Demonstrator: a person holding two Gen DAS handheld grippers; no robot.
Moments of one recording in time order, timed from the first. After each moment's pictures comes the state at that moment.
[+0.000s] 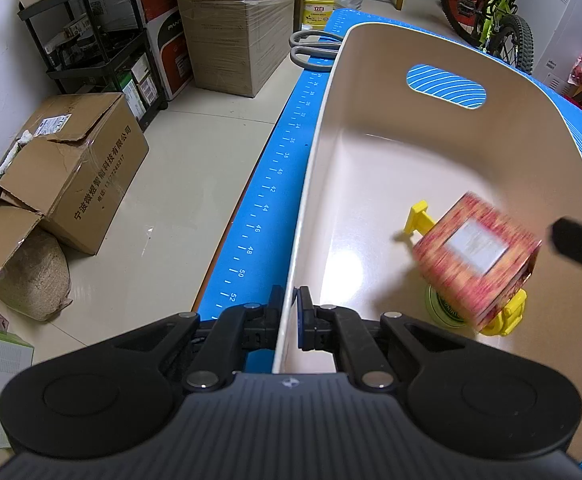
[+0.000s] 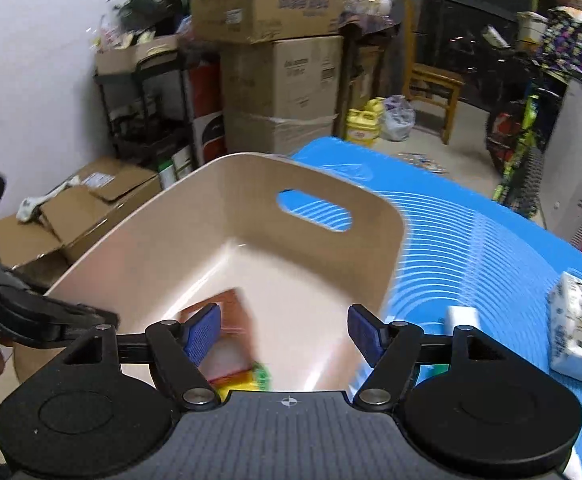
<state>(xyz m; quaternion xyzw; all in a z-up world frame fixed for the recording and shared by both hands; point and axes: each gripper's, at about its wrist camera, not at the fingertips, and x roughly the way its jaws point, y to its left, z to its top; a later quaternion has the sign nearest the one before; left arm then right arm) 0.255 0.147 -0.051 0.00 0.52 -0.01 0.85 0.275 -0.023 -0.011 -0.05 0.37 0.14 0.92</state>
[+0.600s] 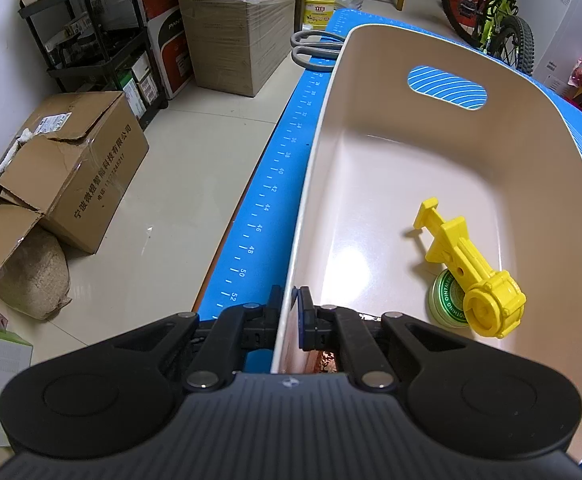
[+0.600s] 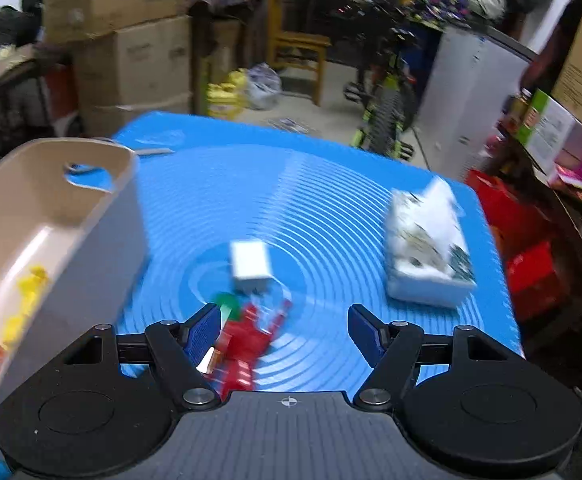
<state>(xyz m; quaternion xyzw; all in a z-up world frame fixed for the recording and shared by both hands) 0.255 0.149 -0.051 0.00 0.52 -0.01 0.85 0.269 -0.173 -0.041 -0.03 0.40 -0.04 0.91</state>
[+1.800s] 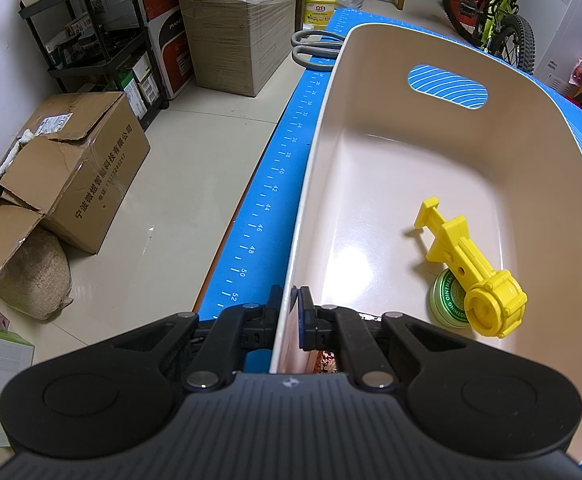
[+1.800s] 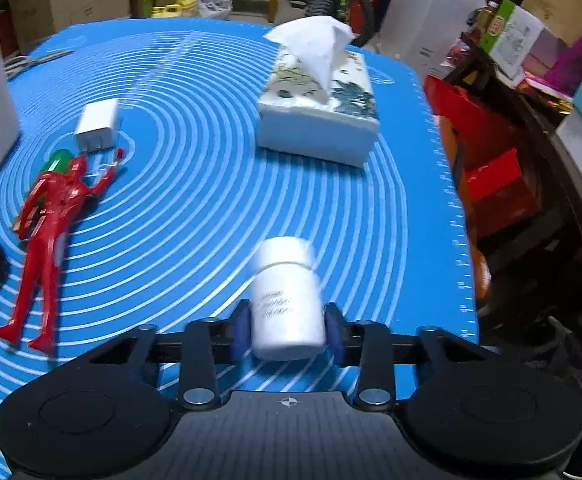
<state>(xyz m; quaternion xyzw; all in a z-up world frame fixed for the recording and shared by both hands) 0.254 0.148 -0.052 0.00 0.52 0.00 0.85 0.242 -0.283 -0.125 -0.03 0.50 -0.08 0.86</state>
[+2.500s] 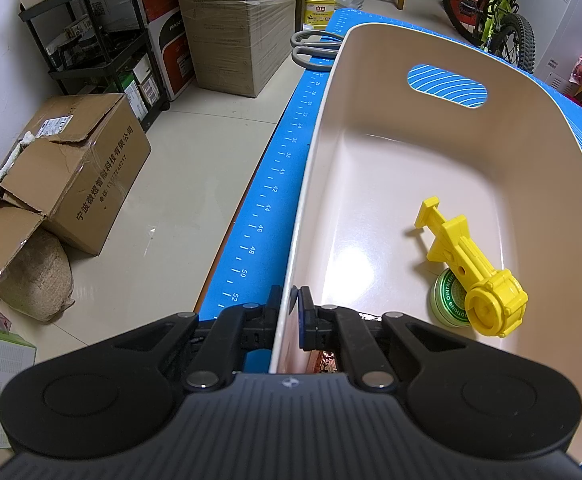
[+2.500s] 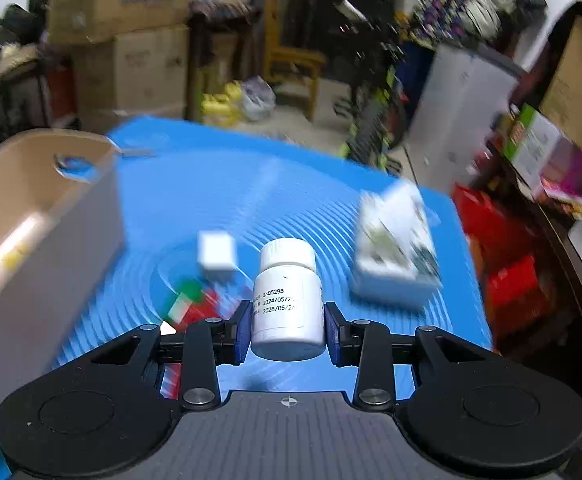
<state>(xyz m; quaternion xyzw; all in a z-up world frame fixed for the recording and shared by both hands) 0.255 0.149 -0.052 0.00 0.52 0.00 0.85 0.242 -0.189 -0.035 -0.05 0.37 -0.03 0.93</state>
